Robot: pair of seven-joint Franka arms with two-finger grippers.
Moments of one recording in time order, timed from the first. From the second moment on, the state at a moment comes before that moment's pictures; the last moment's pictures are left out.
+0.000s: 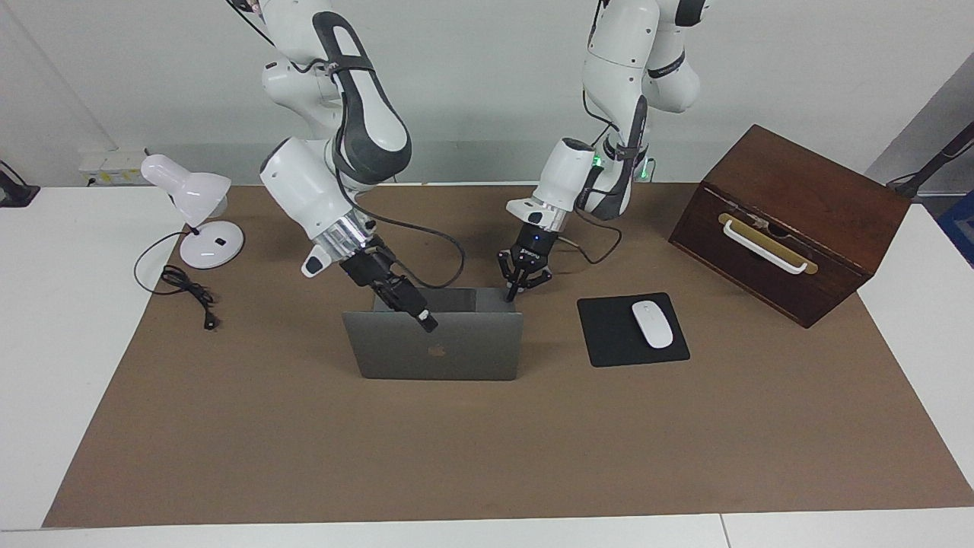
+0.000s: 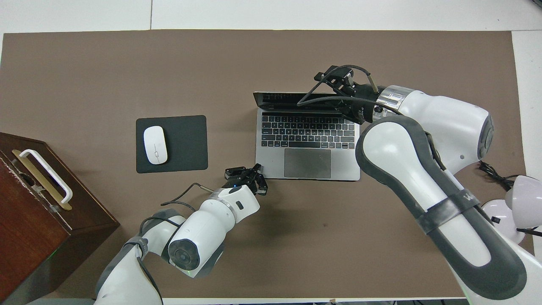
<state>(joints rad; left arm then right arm) -0.70 0.27 -0.01 -2.50 -0.05 3.50 -0.23 0.26 0.20 0.08 -1.95 1.03 2.70 0.32</state>
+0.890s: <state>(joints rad) -0.70 0.27 -0.01 -2.50 -0.05 3.50 -0.22 0.24 0.24 0.08 -1.89 0.99 2.70 0.31</state>
